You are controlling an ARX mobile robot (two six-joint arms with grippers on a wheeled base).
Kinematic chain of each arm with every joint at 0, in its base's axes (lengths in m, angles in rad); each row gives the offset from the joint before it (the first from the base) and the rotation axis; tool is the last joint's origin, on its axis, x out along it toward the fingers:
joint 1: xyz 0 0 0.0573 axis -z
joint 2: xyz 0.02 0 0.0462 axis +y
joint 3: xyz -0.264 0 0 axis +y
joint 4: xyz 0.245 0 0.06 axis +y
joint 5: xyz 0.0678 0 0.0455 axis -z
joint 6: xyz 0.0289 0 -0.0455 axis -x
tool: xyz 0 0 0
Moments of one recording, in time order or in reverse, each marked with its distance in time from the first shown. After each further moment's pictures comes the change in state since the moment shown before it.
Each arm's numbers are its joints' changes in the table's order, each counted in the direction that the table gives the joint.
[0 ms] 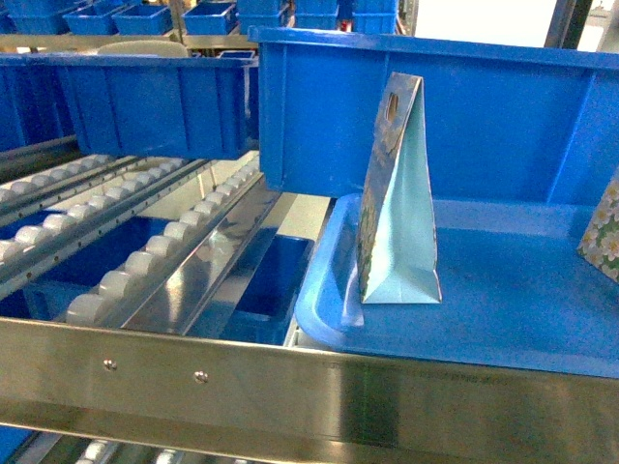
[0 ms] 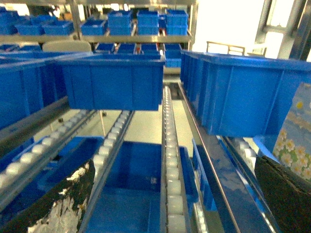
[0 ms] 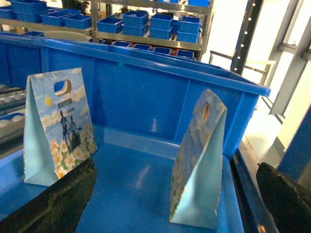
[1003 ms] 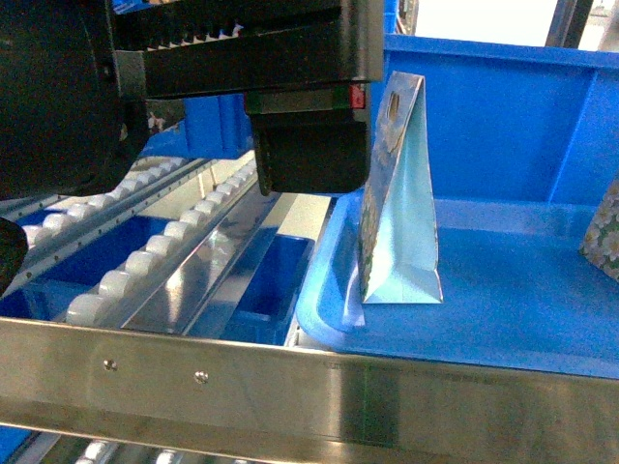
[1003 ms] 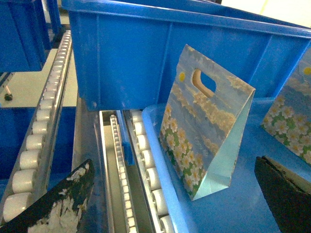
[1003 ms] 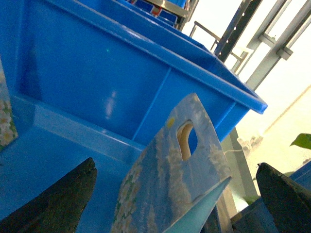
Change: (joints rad) left arm 0.369 0.607 -0.416 0.032 -0.037 0.181; right arm 0.087 0.668 -0.311 -0.196 0.019 0.261
